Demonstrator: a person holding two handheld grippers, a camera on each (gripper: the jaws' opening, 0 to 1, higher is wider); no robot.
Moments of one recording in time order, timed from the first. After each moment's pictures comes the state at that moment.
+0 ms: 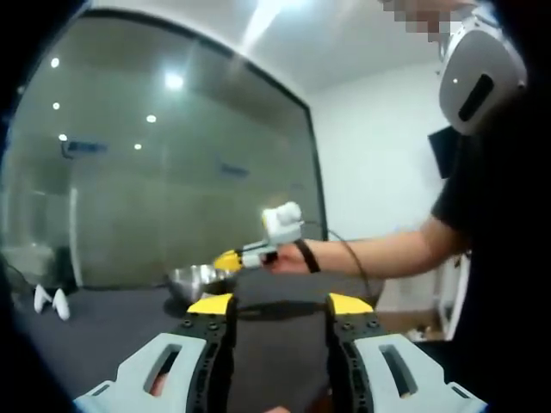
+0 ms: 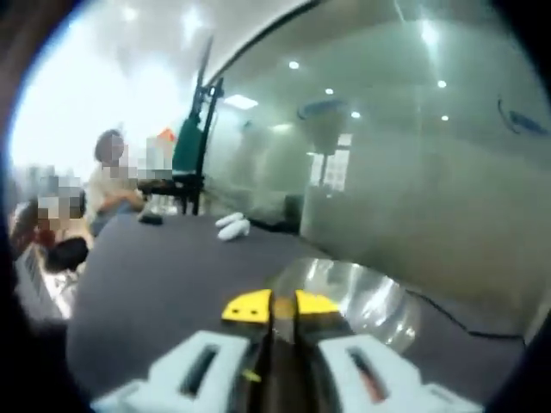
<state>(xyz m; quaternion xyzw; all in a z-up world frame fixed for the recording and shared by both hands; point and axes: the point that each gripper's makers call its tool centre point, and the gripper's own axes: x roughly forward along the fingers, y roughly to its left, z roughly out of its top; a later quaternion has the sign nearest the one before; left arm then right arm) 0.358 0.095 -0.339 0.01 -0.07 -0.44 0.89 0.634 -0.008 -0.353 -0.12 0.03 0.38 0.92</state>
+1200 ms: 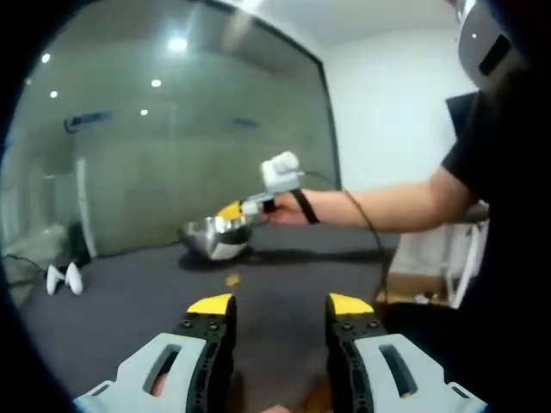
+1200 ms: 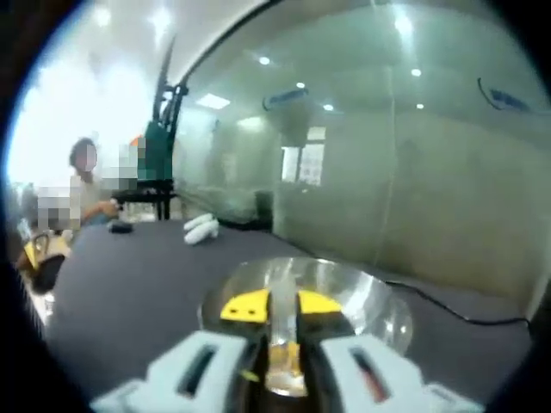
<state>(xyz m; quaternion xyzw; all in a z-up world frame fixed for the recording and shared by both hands) 0.381 0.111 -0.390 0.06 0.04 -0.41 0.91 0.671 -0.019 -0.364 -0.08 0.04 0.33 0.94</state>
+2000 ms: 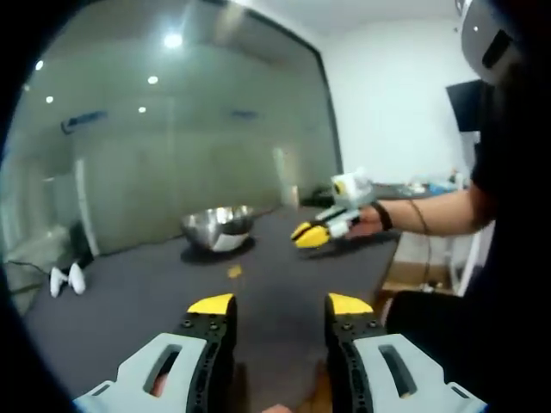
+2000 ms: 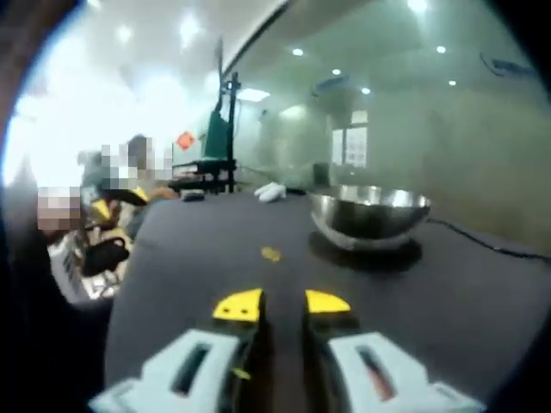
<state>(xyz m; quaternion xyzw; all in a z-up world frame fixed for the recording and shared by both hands) 0.384 0.109 -0.403 0.08 0.06 -0.40 0.91 0.519 -0.078 -0.454 -0.06 0.10 0.43 0.90</state>
